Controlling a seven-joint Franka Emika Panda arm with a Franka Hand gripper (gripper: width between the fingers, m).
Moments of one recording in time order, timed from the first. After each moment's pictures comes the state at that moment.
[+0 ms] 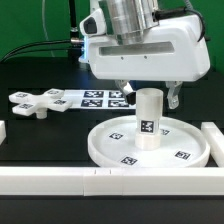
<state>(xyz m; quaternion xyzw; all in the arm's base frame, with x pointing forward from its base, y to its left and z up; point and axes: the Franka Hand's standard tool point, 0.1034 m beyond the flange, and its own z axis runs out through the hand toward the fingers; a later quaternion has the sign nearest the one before) 0.557 0.037 0.076 -0.92 0.37 0.01 0.12</state>
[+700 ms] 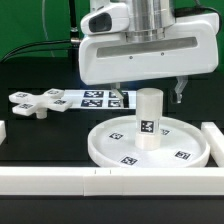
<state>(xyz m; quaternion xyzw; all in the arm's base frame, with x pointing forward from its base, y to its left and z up) 0.555 0.038 0.077 -1.00 0.02 -0.01 0.06</state>
